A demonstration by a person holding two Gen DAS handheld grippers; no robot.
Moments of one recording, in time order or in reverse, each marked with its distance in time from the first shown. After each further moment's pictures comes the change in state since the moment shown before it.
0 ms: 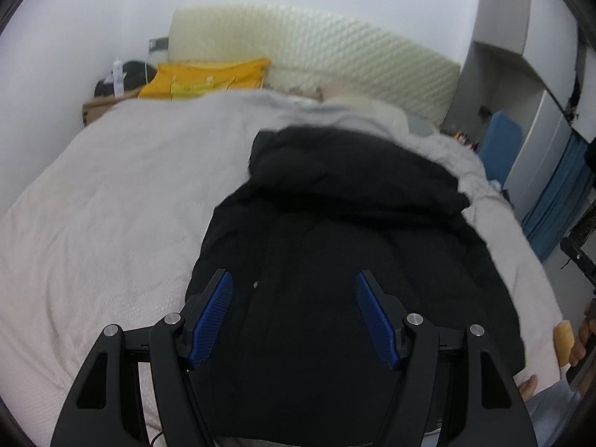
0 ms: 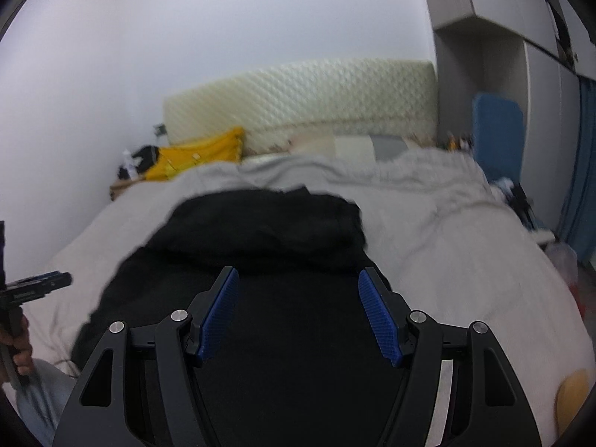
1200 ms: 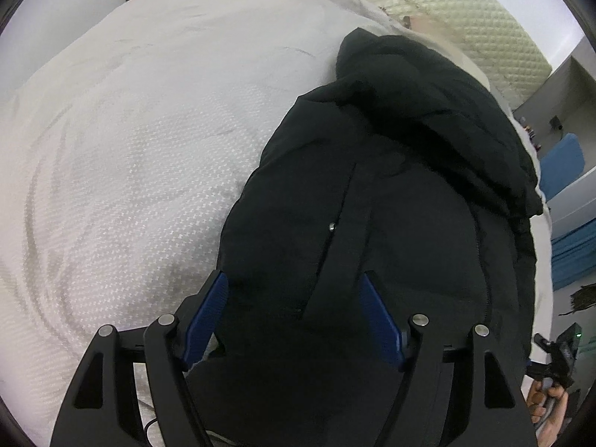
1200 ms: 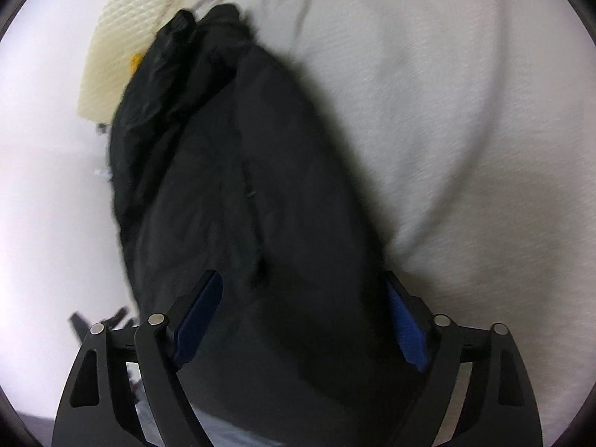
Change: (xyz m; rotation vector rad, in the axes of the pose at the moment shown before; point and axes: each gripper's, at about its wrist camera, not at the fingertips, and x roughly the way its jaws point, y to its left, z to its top) left arm 0.103 0.070 -0.009 -0.282 0.362 0.086; right arm 0.115 -0.135 -0.108 0.724 0.662 0.378
